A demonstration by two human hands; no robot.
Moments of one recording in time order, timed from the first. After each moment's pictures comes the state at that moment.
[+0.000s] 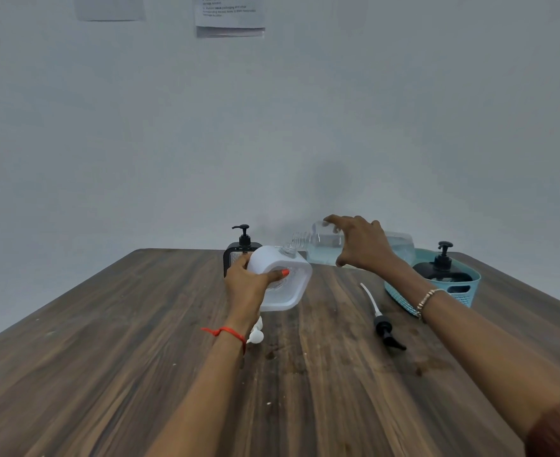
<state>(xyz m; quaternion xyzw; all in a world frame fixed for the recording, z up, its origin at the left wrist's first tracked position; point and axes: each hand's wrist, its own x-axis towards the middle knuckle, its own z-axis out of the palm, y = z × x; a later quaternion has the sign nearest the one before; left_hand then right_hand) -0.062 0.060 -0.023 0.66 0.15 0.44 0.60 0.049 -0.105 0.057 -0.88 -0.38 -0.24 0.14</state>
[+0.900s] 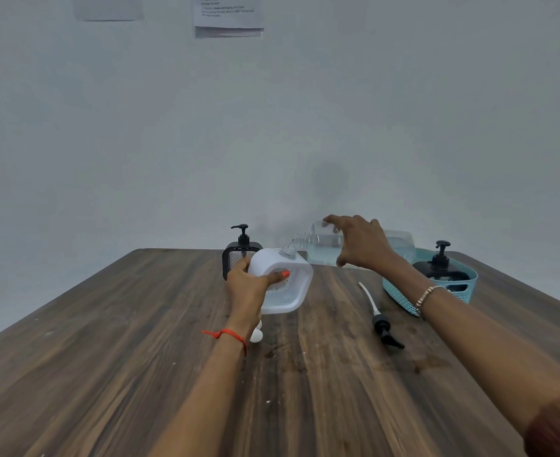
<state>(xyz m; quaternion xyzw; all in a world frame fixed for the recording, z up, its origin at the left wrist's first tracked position) -0.062 0.056 -0.026 0.63 0.15 0.42 0.64 0.047 -0.107 0.060 -0.89 -0.38 -0.23 0.12</state>
